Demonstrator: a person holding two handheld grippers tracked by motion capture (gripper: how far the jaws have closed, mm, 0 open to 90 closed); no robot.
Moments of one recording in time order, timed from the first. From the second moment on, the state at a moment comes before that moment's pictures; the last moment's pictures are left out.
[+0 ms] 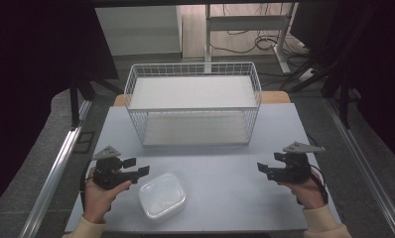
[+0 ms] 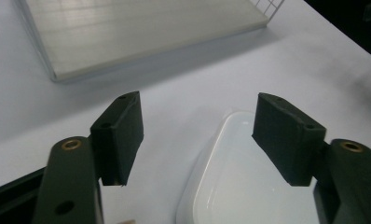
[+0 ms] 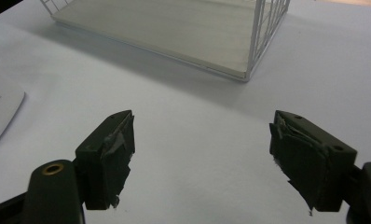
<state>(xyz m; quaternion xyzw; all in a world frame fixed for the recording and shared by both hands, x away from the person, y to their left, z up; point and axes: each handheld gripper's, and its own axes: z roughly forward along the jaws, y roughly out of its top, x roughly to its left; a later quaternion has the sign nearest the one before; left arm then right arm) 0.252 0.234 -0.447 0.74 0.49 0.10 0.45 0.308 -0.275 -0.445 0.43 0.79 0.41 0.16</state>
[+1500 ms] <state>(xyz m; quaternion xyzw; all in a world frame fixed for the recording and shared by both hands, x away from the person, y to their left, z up) 0.205 0.256 -0.480 0.78 0.52 0.03 0.35 0.310 -0.275 -0.454 0.44 0.80 0.37 0.15</state>
